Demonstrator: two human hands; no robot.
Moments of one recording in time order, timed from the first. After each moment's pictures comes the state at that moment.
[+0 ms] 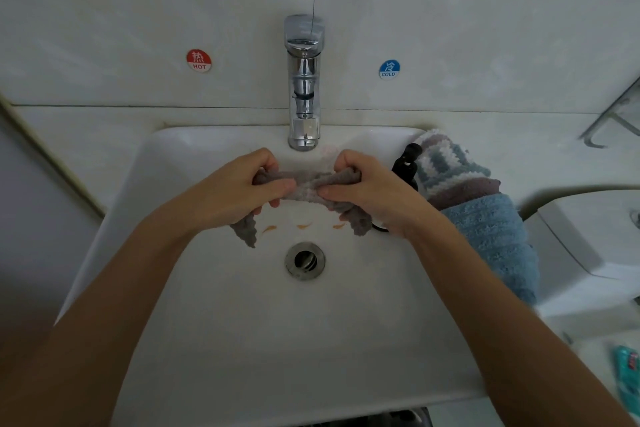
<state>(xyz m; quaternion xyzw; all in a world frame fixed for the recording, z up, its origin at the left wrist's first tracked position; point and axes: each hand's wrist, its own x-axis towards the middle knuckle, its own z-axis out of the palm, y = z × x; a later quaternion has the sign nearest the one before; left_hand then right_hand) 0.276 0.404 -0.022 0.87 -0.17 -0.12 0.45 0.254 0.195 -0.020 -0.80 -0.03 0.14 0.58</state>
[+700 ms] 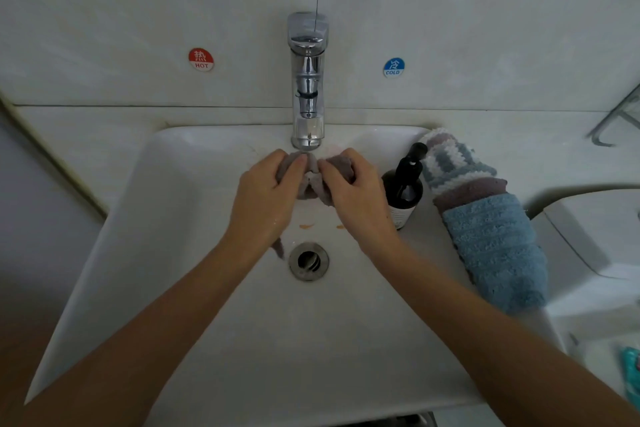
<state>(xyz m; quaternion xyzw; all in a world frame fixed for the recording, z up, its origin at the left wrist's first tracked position) 0.261 0.358 -0.050 0.83 -0.05 0.10 0.55 0.248 0.233 -0.045 -0.80 0.03 -0.11 0.59</state>
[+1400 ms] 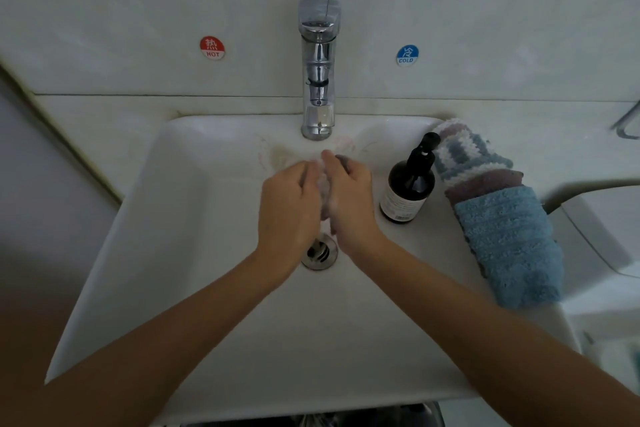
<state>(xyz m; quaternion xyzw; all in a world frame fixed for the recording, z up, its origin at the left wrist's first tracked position) 0.233 0.335 -0.053 0.80 -0.01 0.13 0.59 0.248 0.262 -0.052 -0.68 0.10 -0.06 0.72</state>
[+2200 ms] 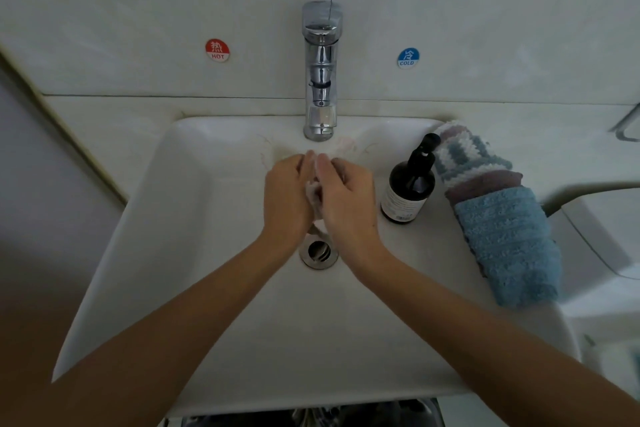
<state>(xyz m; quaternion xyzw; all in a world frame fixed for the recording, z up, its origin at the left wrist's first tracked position) 0.253 0.336 -0.056 0.80 0.02 0.11 0.59 0.234 0.265 -0.052 -0.71 0.05 -0.11 0.69</state>
